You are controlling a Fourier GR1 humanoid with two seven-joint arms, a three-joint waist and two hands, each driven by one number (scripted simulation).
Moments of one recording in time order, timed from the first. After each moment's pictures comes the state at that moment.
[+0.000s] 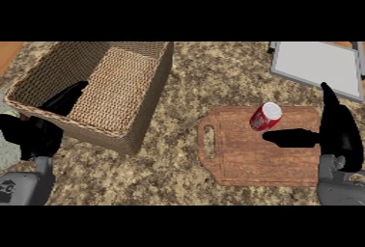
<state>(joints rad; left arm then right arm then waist) -0.17 0.35 -0.03 -1.51 0.20 0.21 0.09 -0.25 -0.28 0.13 -1.84 0.69 -0.08 1.15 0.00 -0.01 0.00</state>
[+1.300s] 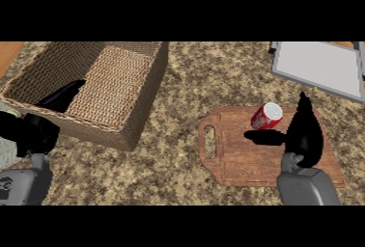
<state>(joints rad) -0.19 0.32 0.04 -1.48 0.16 0.14 0.09 -0.22 -0.02 0.07 -1.66 0.96 -0.19 1.02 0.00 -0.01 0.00</state>
